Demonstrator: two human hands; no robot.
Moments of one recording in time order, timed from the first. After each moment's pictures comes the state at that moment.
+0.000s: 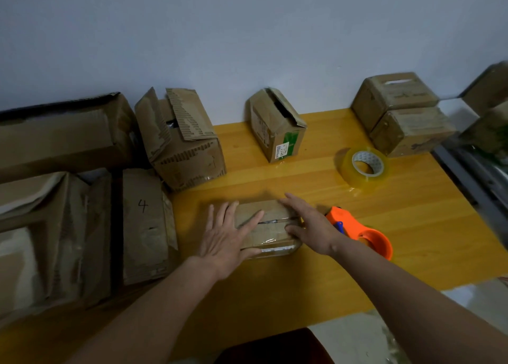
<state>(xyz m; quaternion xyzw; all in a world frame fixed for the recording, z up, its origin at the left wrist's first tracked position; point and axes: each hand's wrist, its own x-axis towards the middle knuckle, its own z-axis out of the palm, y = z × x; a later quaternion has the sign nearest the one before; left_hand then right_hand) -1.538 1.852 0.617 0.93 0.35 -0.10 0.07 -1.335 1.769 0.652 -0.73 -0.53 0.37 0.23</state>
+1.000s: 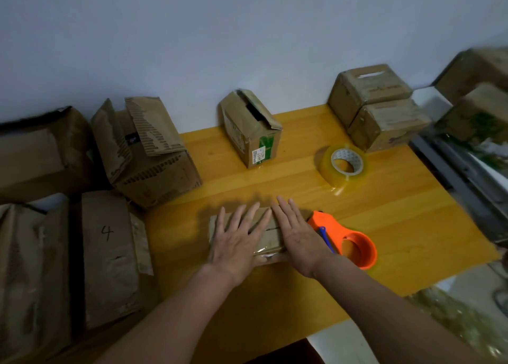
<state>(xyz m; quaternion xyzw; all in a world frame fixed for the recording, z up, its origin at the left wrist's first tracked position) -1.470 1.847 0.605 0.95 0.30 -0.08 0.05 -1.324 1.757 0.620 -0.74 -0.63 0.23 0.05</state>
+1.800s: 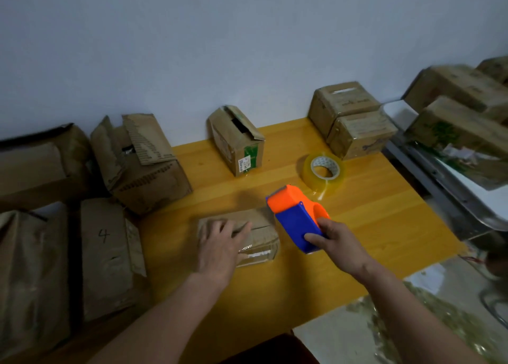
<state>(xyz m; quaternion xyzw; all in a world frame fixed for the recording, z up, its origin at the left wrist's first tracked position) -1.475 1.825 0.637 0.93 0.35 -0.11 0.04 -1.275 1.682 0.671 -0.75 -0.36 0.40 0.39</state>
